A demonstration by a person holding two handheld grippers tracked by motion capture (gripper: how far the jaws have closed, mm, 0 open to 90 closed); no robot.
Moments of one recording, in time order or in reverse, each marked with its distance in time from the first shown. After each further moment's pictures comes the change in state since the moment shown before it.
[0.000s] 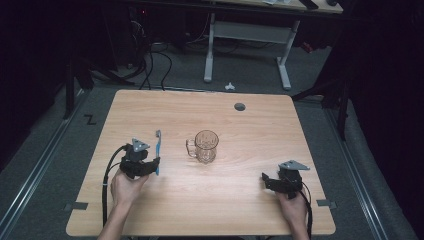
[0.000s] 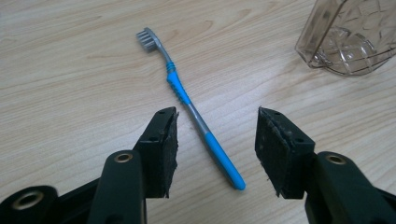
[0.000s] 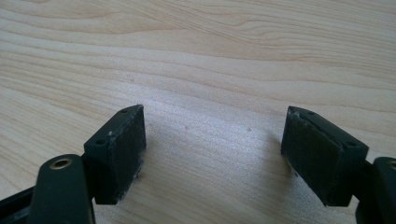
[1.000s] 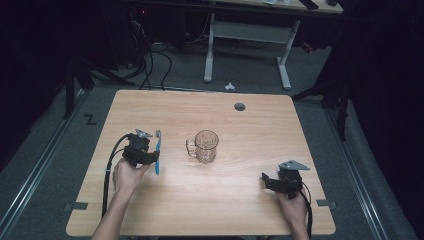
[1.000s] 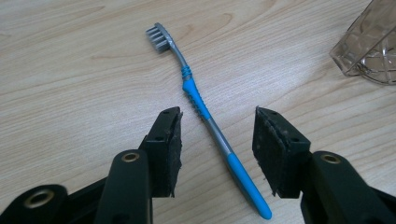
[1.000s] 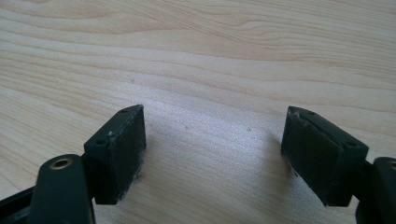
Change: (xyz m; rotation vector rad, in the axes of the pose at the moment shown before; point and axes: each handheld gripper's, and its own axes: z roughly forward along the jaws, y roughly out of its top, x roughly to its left) left arm 0.015 0.026 0.024 0.111 0.008 -0.017; right arm 0.000 0.000 0.000 0.000 0.000 0.000
